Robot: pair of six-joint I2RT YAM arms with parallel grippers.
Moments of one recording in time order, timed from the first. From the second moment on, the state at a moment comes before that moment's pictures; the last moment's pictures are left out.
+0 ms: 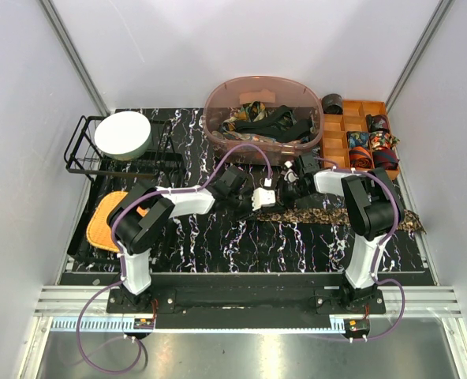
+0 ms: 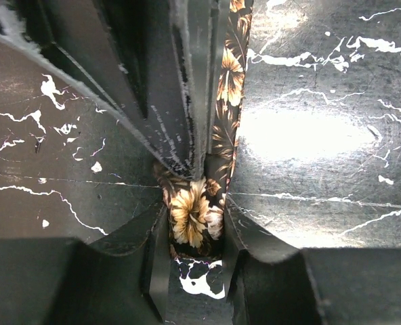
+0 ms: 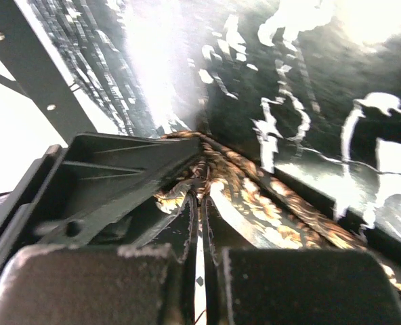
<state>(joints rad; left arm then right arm) -0.74 1.89 1.05 -0.03 0.50 0.61 0.31 1.92 1.03 -0.27 -0.80 0.67</state>
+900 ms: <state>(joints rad) -0.60 1.83 0.95 -0.01 0.67 0.58 0.31 2.00 1.04 -0.25 -0.81 0.66</state>
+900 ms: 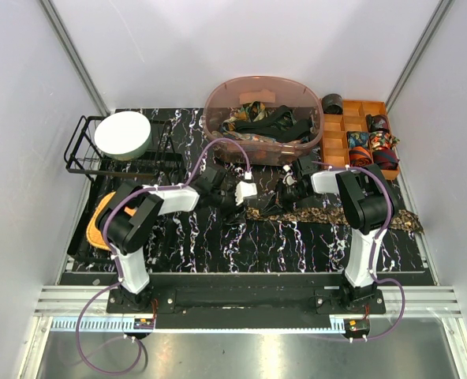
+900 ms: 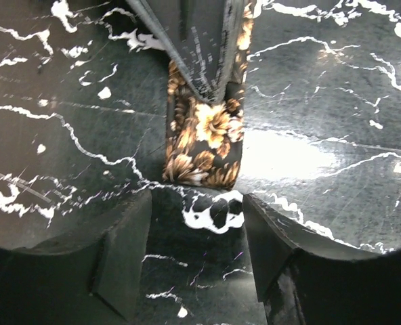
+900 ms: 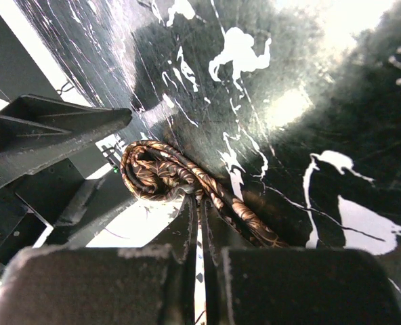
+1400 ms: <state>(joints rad) -0.64 1.87 1.00 0.00 0.68 0.58 0.30 2.02 1.05 -0.25 -0.83 0.65</state>
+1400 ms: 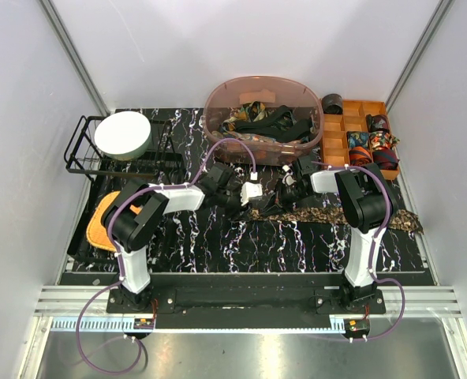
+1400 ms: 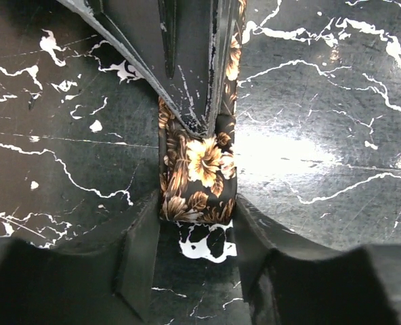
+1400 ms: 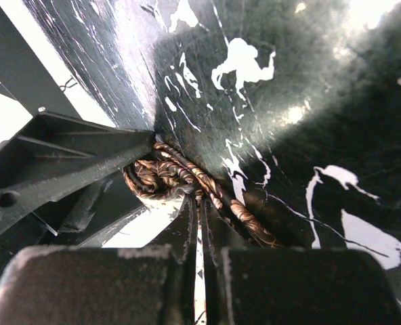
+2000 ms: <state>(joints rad) -0.68 1.88 1.11 -0.06 0.69 0.51 0.30 2.02 1.05 -0.25 -0.83 0.65</state>
